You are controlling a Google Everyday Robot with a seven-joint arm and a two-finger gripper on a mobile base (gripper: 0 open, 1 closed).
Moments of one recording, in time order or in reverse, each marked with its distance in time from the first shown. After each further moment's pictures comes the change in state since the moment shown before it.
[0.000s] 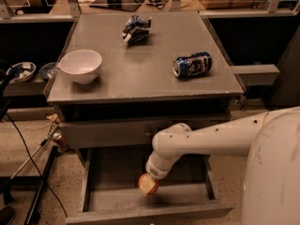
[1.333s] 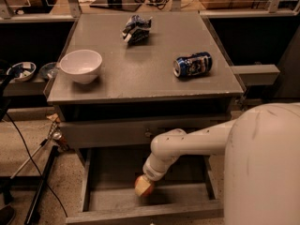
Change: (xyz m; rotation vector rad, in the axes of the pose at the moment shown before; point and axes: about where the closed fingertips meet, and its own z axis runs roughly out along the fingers) arm -0.007 -0.011 0.043 -0.038 -0.027 0.113
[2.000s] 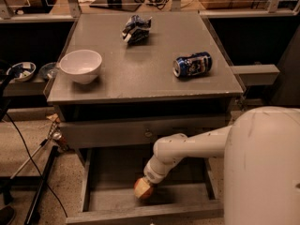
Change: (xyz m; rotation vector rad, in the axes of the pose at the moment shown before) arm 0.003 -0.001 0.021 -0.046 -0.028 0.052
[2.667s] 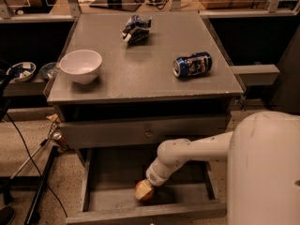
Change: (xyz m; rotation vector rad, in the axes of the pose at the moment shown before) arm 0.010 -0.004 0.015 -0.043 -0.026 0.056
